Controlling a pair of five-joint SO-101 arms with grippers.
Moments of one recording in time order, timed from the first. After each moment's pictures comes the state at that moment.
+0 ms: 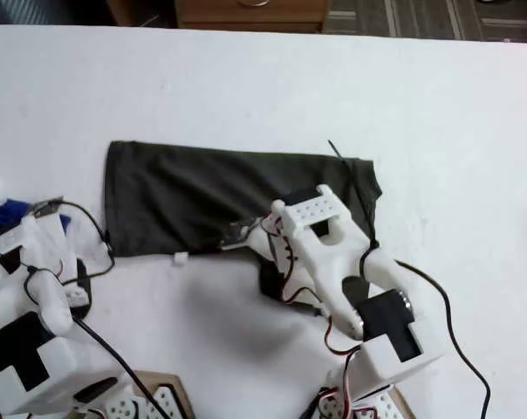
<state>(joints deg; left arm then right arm) -42.6 -1.8 46.1 67.3 -16.6 -25.1 5.8 33.0 82.5 53.2</state>
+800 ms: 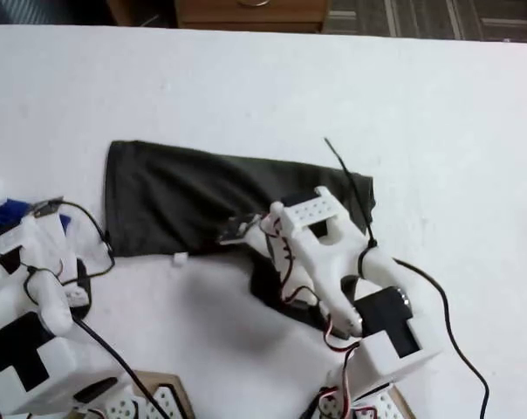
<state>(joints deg) -42.6 -1.8 46.1 67.3 -16.6 -25.5 6.0 33.1 78.3 50.8</state>
